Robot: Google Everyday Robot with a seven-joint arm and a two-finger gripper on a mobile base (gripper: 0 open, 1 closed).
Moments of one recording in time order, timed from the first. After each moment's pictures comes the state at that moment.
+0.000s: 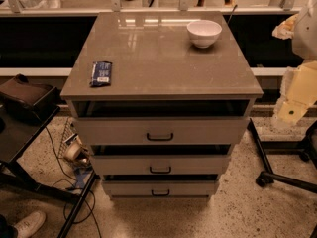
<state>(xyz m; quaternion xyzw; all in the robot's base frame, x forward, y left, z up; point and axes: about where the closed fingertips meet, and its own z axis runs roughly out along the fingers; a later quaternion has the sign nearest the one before) 0.438 -0.214 0.987 -0.60 0.78 -0.05 0.18</state>
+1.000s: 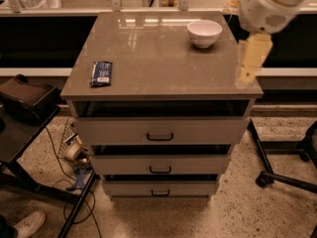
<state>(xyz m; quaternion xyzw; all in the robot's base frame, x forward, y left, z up) 0.550 -0.172 0.979 -0.70 0.68 -0.07 0.21</state>
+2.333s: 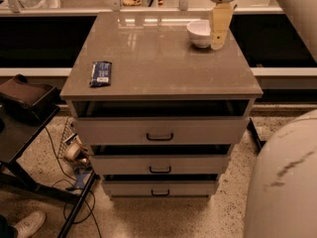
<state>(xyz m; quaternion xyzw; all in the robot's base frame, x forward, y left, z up) 0.700 -0.159 0.989 -0.69 0.68 -0.18 0.17</state>
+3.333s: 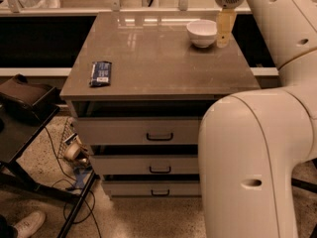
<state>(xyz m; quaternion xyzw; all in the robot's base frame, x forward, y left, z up) 0.780 -0.211 0.950 -0.64 0.72 -0.20 0.16</state>
